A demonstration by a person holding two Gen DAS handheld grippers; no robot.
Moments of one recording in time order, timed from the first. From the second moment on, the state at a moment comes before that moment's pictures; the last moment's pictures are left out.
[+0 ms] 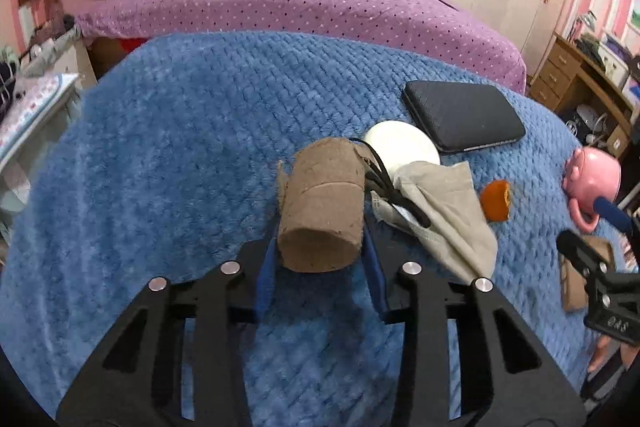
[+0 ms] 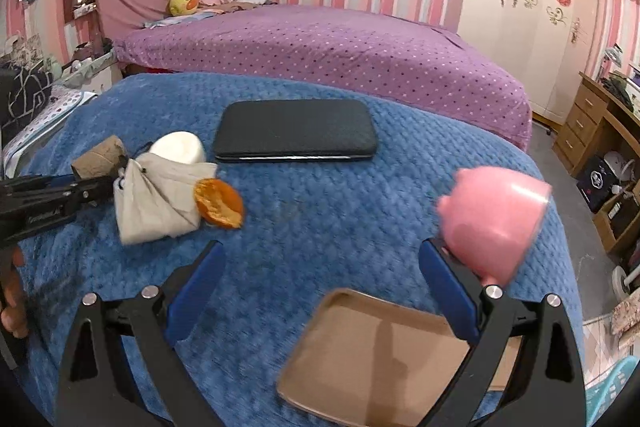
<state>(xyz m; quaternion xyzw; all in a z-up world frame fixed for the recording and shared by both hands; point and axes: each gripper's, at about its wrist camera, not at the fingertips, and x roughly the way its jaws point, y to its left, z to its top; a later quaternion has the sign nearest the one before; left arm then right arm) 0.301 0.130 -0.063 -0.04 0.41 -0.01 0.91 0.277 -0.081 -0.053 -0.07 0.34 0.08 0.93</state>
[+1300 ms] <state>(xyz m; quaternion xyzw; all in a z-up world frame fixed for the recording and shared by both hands) 0.243 0.120 -0.022 -0.04 0.37 0.04 0.93 0.237 -0.119 -0.028 -0.05 0.32 0.11 0.94</state>
